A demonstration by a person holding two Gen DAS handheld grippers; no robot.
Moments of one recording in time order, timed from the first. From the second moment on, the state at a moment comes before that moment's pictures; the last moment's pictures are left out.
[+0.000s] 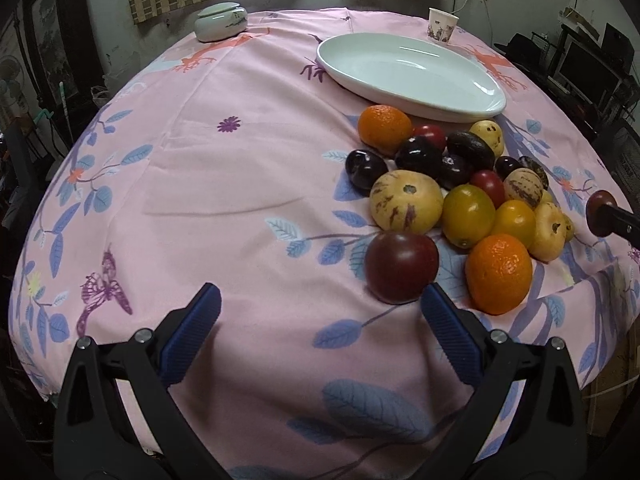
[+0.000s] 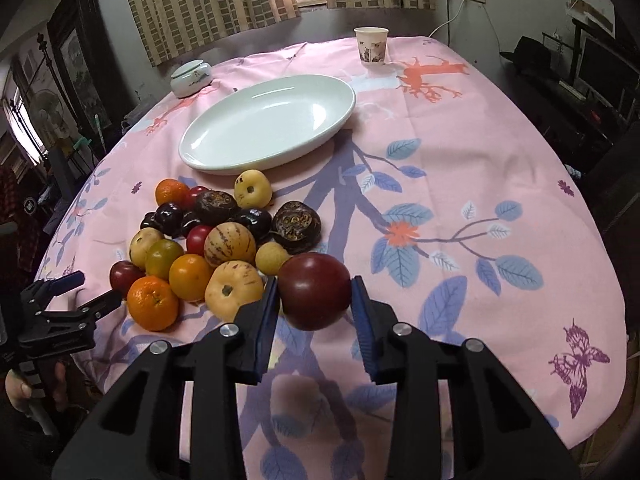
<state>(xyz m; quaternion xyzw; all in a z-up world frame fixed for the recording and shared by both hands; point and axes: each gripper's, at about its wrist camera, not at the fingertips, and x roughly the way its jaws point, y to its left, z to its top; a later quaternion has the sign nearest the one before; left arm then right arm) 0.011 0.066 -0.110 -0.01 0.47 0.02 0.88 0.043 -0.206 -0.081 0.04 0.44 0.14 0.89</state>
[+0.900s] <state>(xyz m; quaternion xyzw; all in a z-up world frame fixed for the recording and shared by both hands) 0.104 0.050 -0.025 -0.05 0.43 -0.10 0.90 0.105 -0.167 -0.032 0.02 0.39 0.24 0.89</state>
